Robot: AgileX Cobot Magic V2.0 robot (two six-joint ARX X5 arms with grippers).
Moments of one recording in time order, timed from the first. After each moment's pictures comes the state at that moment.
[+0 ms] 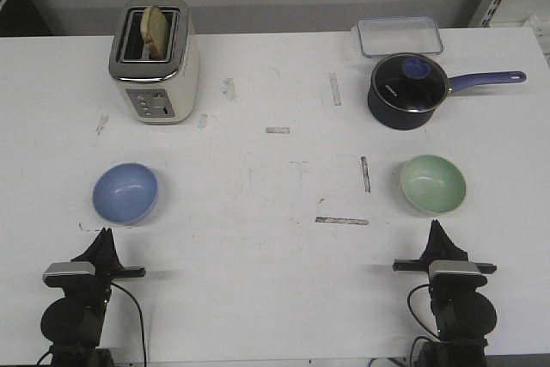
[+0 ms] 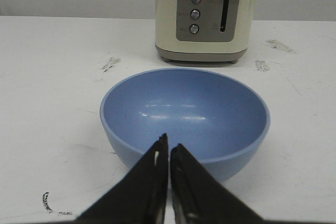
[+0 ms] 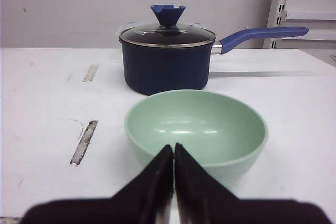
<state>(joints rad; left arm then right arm) -0.02 0.01 0.03 0.02 -0.05 -0.01 -0.05 0.00 0.01 -0.06 0.01 0.01</state>
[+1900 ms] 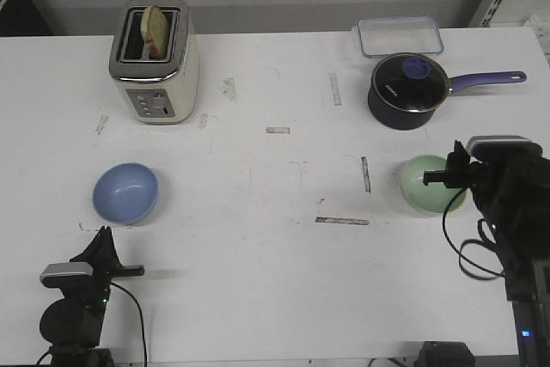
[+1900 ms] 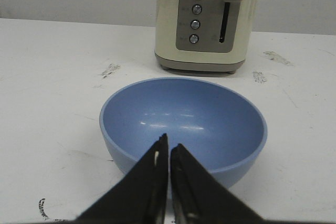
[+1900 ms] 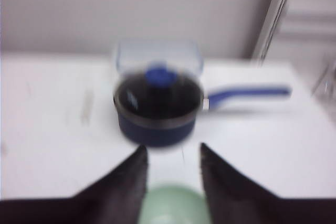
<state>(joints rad) -0.02 0.01 0.03 0.04 -0.05 -0.05 -0.08 0.97 1.19 -0.67 0.01 -0.06</state>
